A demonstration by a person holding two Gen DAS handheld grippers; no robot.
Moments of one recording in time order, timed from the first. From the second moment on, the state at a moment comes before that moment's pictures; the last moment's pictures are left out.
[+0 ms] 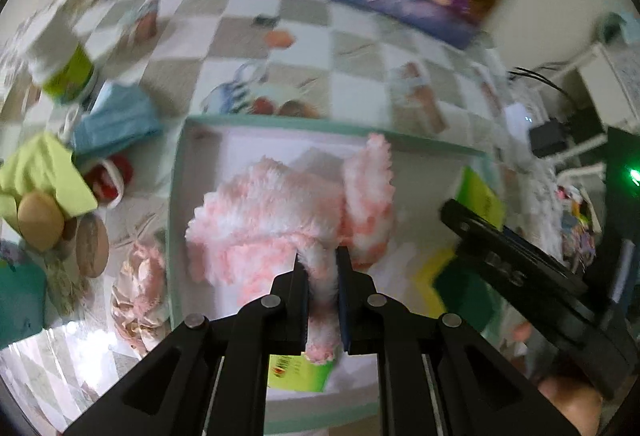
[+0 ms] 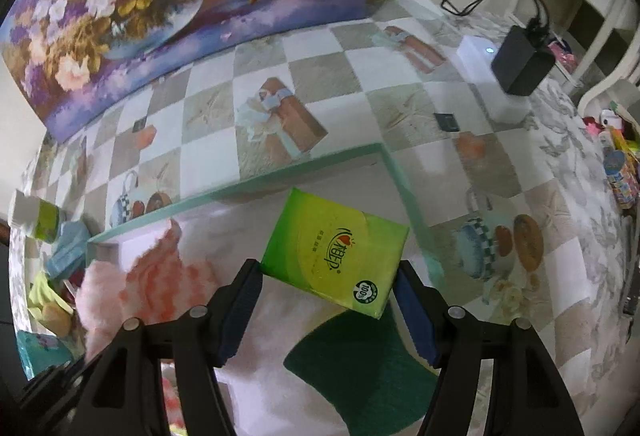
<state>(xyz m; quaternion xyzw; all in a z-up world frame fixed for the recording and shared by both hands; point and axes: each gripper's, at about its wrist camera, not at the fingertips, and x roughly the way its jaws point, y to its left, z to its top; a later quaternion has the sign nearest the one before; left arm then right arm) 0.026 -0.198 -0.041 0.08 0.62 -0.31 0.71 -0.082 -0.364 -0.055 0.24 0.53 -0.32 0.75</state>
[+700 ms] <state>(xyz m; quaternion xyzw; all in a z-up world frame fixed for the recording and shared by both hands) 0.046 -0.198 -0.055 0.09 0.64 -0.28 0.72 -0.062 -0.352 -0.064 0.21 0.55 -0.31 0.74</state>
